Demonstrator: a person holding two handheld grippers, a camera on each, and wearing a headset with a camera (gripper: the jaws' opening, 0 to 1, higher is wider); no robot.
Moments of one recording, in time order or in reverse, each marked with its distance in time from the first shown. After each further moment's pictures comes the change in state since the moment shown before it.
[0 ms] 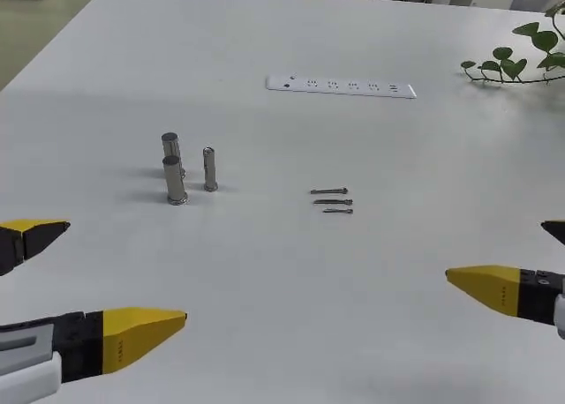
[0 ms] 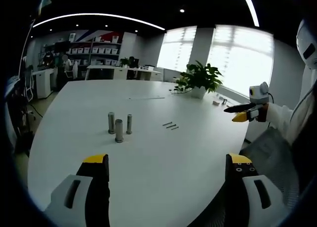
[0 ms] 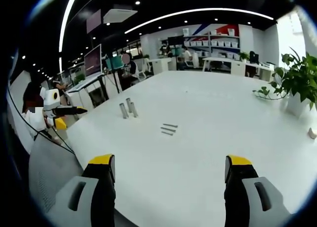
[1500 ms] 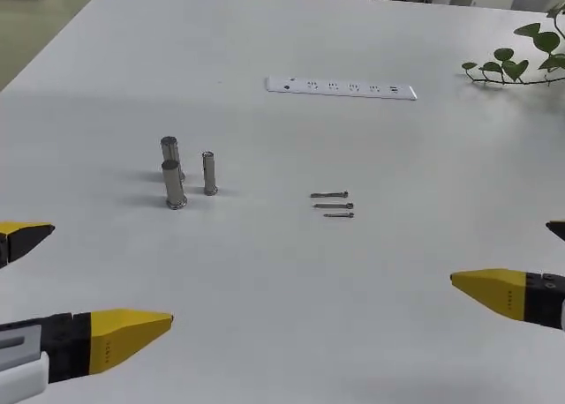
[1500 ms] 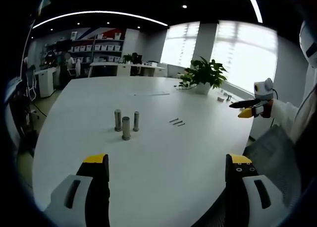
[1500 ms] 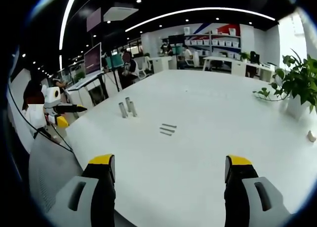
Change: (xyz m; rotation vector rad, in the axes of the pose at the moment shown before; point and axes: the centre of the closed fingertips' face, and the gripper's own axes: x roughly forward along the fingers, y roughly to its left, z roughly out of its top) left arm -0.002 0.022 -0.004 -0.001 0.037 0.039; right arm 0.002 -0.004 0.005 -0.012 0.014 0.000
